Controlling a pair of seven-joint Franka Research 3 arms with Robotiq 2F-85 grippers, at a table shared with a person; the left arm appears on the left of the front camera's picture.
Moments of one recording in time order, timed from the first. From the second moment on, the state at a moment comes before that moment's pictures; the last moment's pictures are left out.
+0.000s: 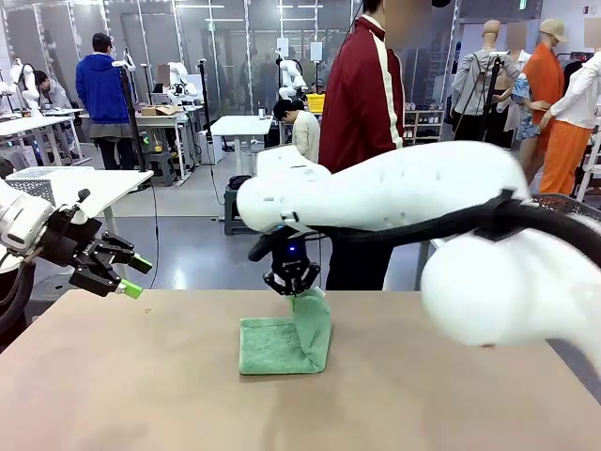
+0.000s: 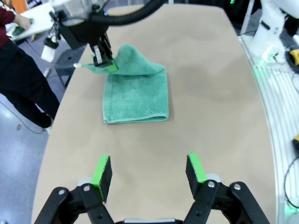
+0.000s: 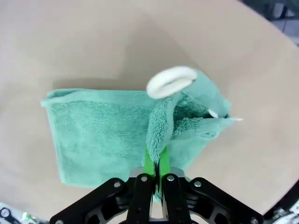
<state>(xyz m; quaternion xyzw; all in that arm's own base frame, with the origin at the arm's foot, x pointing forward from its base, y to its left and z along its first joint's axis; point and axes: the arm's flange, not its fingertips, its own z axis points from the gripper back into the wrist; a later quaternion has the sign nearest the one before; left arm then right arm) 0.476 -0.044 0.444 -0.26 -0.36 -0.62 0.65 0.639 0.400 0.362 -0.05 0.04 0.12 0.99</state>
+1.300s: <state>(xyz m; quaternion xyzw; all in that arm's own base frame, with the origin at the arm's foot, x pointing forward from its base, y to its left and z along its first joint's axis) 0.476 -0.044 0.444 -0.26 -0.36 -0.62 0.65 0.598 0.450 0.367 -0.09 0.10 0.11 0.98</state>
